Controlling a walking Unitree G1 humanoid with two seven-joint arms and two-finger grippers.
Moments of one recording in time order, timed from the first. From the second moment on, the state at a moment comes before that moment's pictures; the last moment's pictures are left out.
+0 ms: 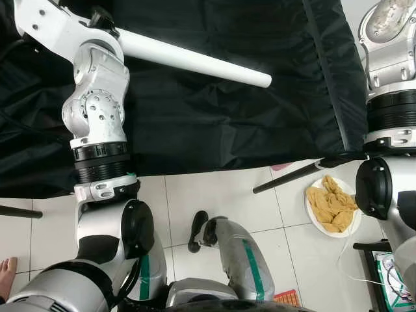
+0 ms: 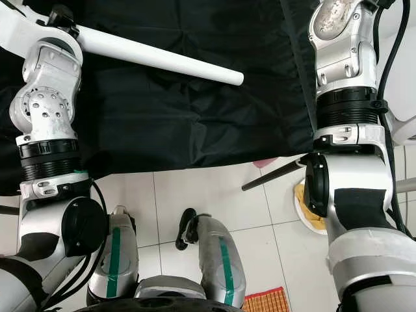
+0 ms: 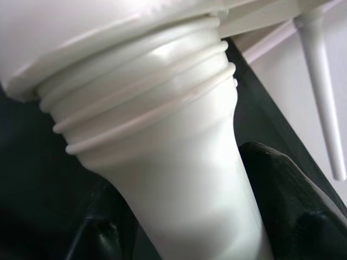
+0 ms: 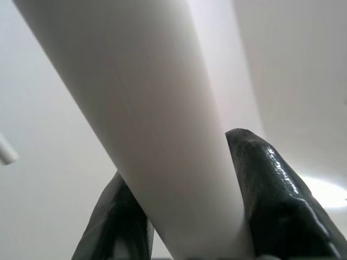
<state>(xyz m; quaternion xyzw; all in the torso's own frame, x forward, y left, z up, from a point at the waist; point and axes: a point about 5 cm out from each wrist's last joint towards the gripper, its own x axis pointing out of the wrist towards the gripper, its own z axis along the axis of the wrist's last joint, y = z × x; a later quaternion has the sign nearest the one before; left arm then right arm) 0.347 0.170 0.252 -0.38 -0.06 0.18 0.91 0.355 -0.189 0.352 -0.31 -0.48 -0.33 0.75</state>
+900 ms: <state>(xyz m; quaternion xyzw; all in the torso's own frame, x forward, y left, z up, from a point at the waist) 0.287 0.215 0.361 -0.22 -0.31 0.16 0.91 0.351 -0.184 0.352 -0.22 -0.46 -0.18 0.84</state>
